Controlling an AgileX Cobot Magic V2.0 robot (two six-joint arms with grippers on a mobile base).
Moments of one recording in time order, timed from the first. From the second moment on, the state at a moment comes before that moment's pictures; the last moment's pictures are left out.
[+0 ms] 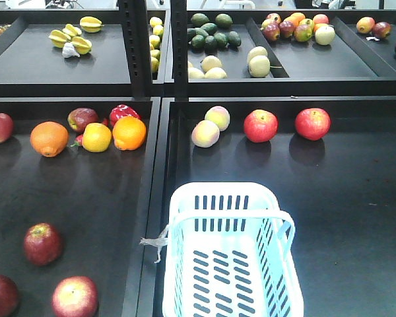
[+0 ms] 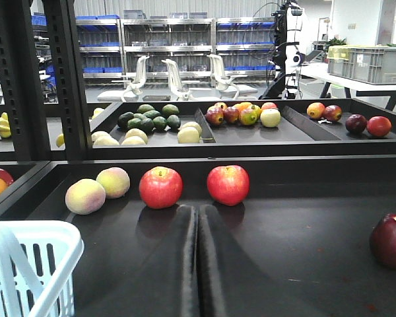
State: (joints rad) left arm -0.03 0.44 -0.69 -0.01 0.70 0.01; right arm -0.02 -0.01 0.03 -0.04 0.05 0.05
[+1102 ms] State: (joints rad) left arm -0.03 0.65 -0.83 -0.02 0.87 0.07; right arm -0.02 -0.01 0.03 -0.04 0.05 0.05
